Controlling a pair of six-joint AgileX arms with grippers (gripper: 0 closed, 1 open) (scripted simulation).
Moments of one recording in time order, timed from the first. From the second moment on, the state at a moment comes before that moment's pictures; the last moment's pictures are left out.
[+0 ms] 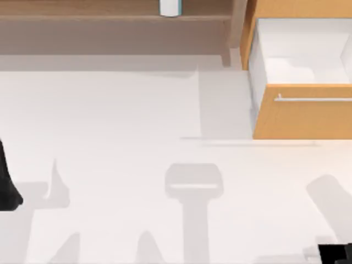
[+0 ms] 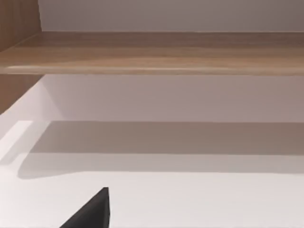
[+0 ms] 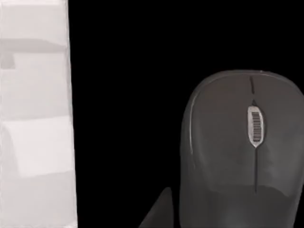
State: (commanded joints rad) left arm 0.00 0.00 0.00 0.00 0.00 0.00; right arm 0.39 1.03 0.44 -0.90 0.04 0.36
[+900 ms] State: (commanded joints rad) left arm 0.00 0.00 0.00 0.00 0.00 0.00; right arm 0.40 1.04 0.45 -0.84 0.04 0.32
